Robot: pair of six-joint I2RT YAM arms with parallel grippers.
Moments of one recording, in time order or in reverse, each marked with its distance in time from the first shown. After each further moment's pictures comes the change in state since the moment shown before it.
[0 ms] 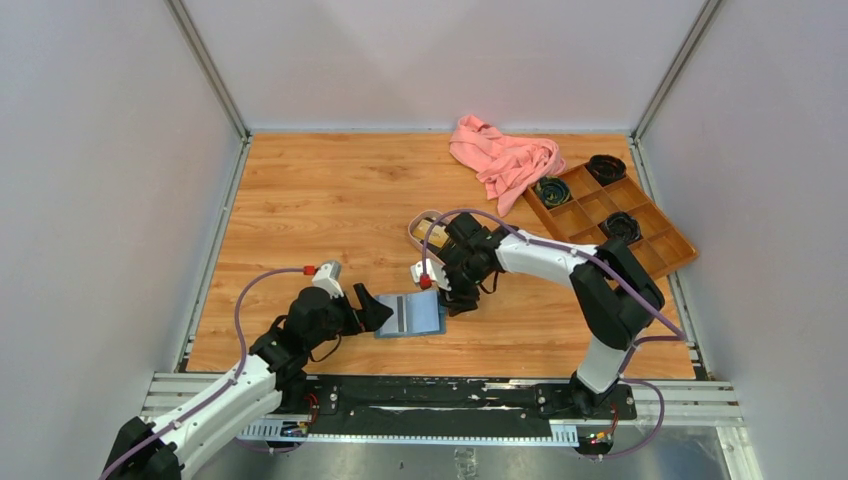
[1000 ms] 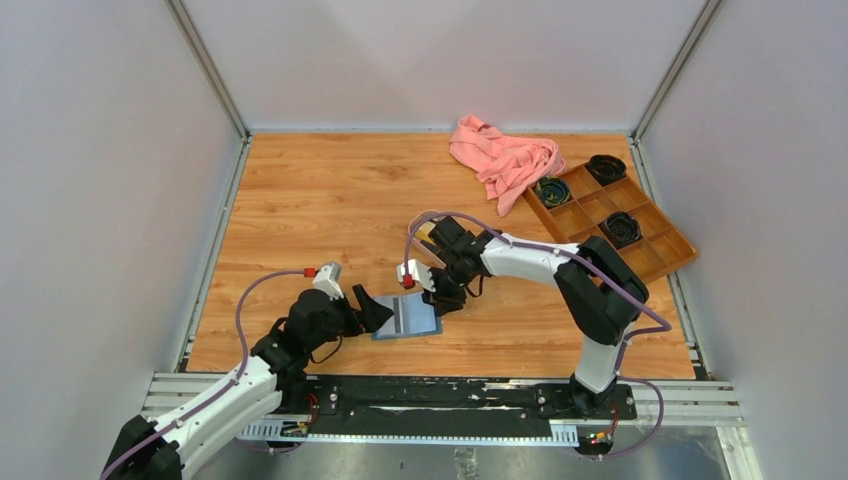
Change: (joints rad) left arm 0.000 0.003 -0.033 0.057 0.014 -0.026; right arm 0.071 0.082 0.051 0.078 0.066 0.184
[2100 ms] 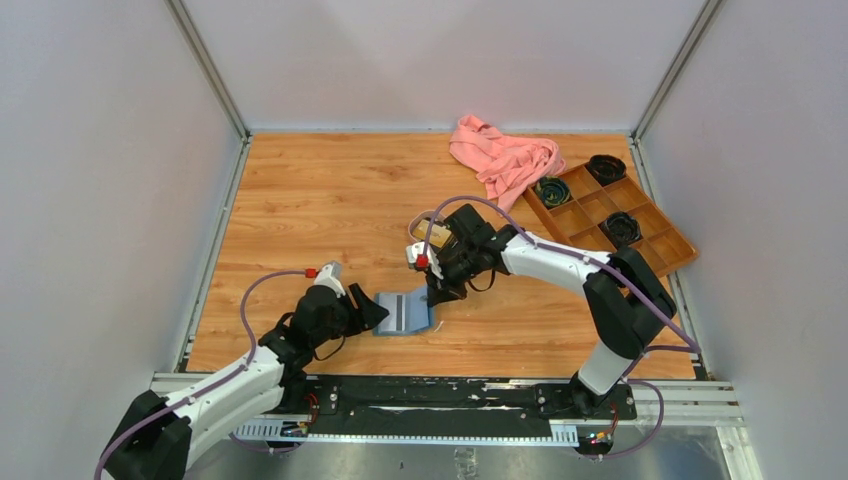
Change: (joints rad) left arm 0.000 0.166 0.011 0.079 -0.026 -0.083; right arm -0.056 -0.137 -0.053 0.094 -0.246 0.058
